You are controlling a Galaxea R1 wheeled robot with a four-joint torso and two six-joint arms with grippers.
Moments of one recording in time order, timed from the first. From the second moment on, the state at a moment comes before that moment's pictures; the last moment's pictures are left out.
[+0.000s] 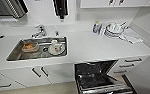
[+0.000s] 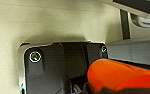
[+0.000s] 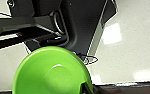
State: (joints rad) left arm 0.93 2.31 -1.72 -0.31 0.15 0.21; right arm -1.48 2.60 -2.16 -0.06 0.11 0.15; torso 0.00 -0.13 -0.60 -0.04
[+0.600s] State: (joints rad) left arm 0.64 2.32 -1.69 -0.36 0.33 0.18; right arm -1.47 2.60 -2.16 -0.06 0.11 0.15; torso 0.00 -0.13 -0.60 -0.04
